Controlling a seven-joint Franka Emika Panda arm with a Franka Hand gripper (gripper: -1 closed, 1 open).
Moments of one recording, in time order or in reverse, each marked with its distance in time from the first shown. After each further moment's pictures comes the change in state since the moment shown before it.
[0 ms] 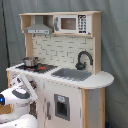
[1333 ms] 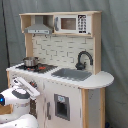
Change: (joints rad) arm 0.002 -0.002 0.002 -0.003 -0.003 -0.006 -0.417
